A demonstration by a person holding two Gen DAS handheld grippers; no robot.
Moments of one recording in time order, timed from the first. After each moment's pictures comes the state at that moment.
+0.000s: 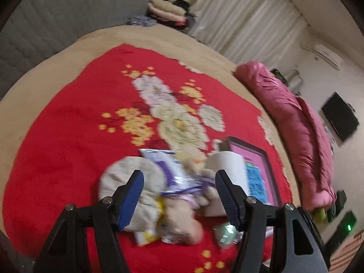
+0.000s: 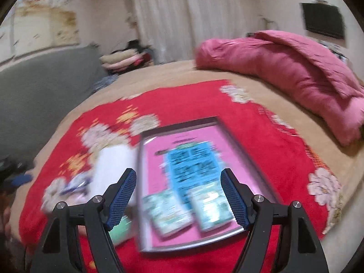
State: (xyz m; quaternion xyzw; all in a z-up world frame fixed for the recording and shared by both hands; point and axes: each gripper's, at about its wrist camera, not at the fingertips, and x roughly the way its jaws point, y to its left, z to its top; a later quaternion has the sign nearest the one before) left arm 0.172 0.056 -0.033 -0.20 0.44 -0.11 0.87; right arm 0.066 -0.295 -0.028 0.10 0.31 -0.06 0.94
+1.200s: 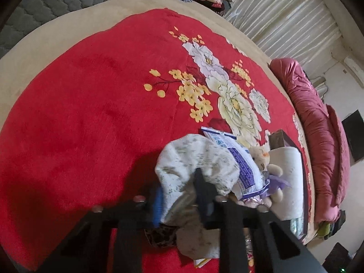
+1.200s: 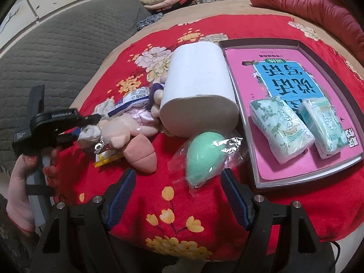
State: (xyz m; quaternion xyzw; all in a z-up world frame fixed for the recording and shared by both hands) left arm 0.198 0.098 -0.127 -0.25 0.50 -0.06 0.83; right arm 0.082 -0.202 -0.112 0.14 0.47 0.10 0.87
